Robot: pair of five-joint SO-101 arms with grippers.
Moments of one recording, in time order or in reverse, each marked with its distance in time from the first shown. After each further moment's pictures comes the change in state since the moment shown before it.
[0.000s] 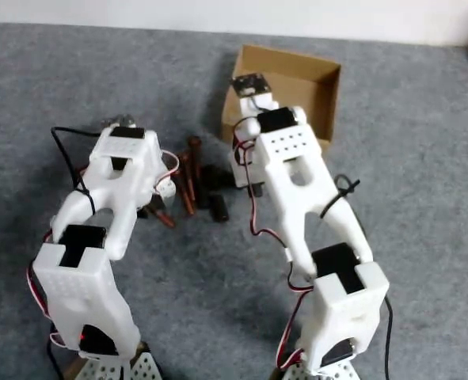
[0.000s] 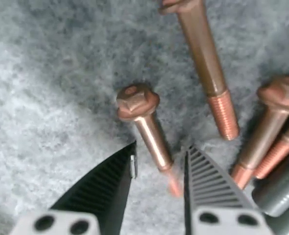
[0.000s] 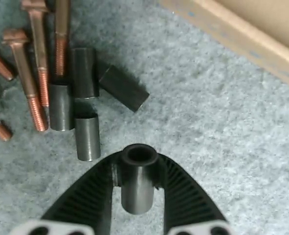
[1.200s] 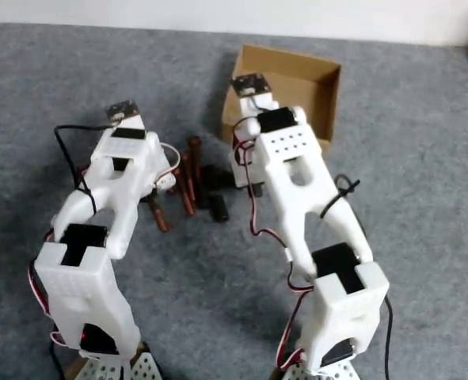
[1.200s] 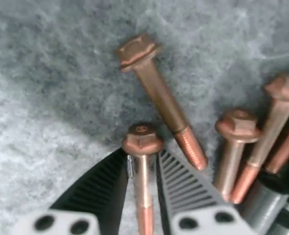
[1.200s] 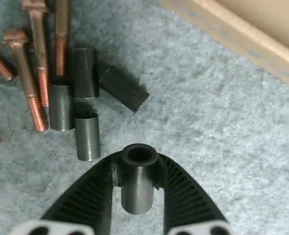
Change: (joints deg) left arm 1.9 -0.5 1.0 -7.6 -5.8; right arm 0.0 0.0 0.0 0.0 0.0
